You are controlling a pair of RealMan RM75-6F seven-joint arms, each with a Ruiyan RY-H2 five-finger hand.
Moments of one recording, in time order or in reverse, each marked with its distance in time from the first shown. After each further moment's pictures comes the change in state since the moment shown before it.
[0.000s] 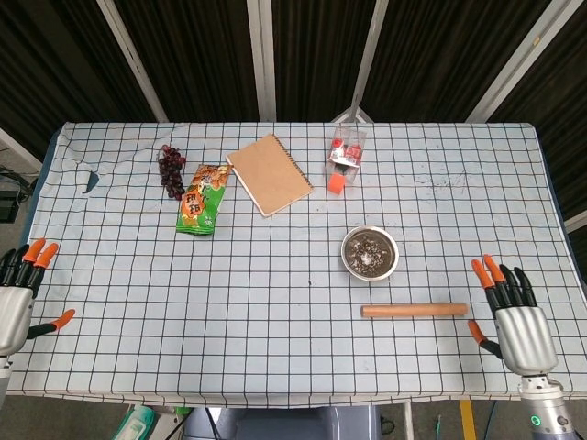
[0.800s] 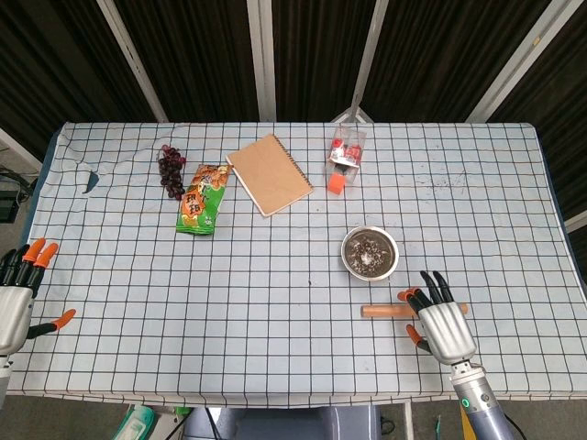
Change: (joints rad) left arm -0.001 0.003 0.001 -0.007 -0.006 -0.007 -0.015; right arm 0.107 -0.221 -0.012 0.051 0.019 -0.195 -0.186
